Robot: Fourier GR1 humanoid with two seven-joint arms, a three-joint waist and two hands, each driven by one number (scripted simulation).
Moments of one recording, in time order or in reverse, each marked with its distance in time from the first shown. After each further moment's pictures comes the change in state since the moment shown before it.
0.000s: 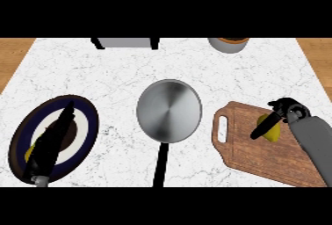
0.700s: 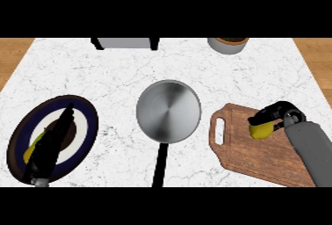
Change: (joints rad) left arm 0.023 -0.048 0.047 -0.006 -0.049 -0.044 -0.014; right arm 0.037 0.080 -0.115 0.033 0.115 -0.073 -0.088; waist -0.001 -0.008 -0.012
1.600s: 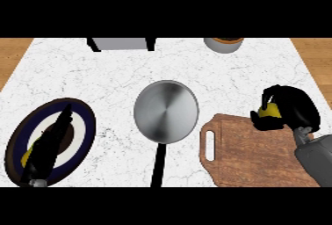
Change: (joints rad) left arm 0.009 -0.013 0.022 -0.009 -0.011 -0.014 0.014; right arm 0.112 -0.196 0.241 -0.477 0.454 -0.213 -0.451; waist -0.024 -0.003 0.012
